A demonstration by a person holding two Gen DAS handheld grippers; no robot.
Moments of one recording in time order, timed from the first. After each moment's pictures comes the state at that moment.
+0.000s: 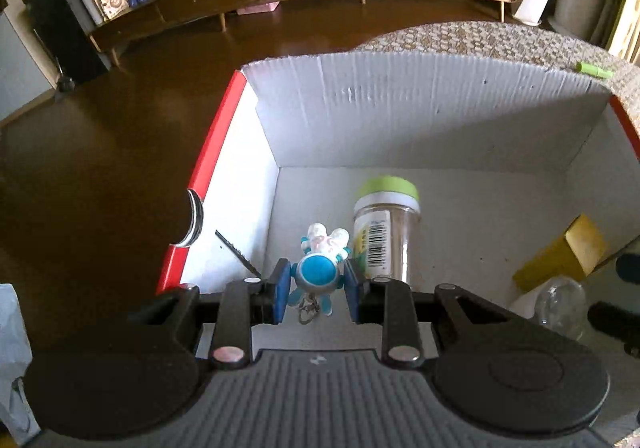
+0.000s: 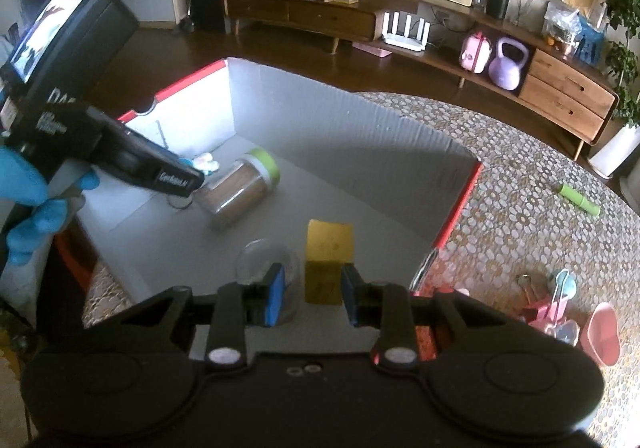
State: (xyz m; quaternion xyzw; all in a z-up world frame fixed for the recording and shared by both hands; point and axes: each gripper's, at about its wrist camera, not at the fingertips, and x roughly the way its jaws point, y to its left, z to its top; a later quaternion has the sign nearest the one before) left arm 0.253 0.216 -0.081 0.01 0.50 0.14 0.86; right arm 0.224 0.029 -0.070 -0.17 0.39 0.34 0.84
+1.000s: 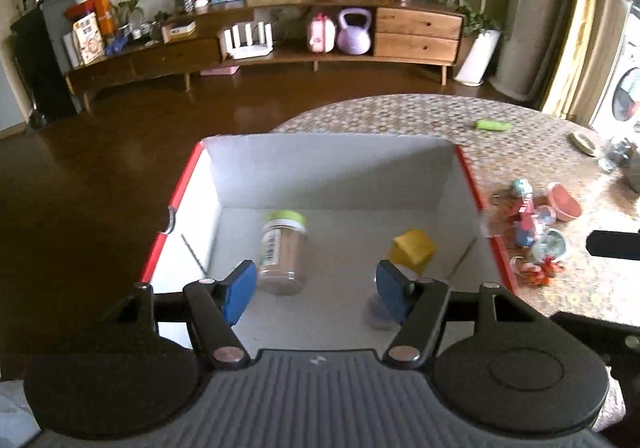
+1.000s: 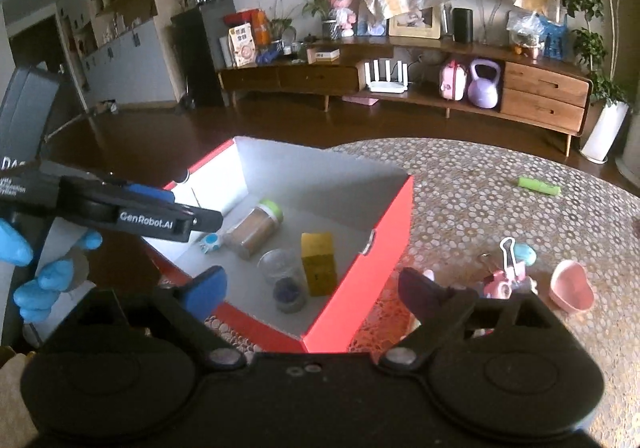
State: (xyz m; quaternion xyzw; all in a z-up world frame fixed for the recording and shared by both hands) left arm 0.178 0.150 -0.004 -0.01 0.41 0.07 0.91; right arm 0.175 -0.061 -0.014 -0.05 0.34 0.34 0.87
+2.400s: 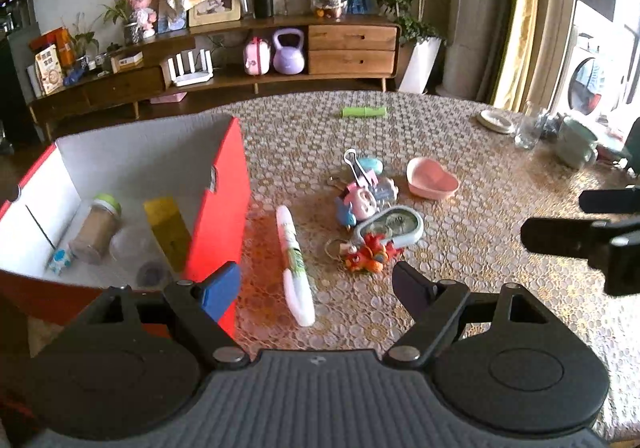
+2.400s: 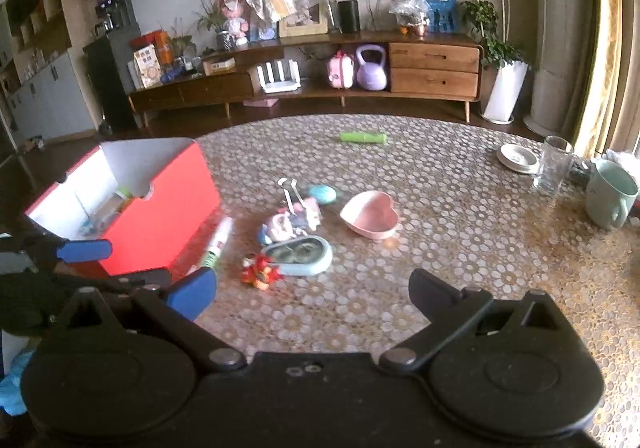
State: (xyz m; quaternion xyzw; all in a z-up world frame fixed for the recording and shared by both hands) left arm 0.167 -0.061 -0.060 0.00 0.37 0.04 0.93; right arm 0.197 -0.255 -0.048 -0.02 0.35 0.23 0.91
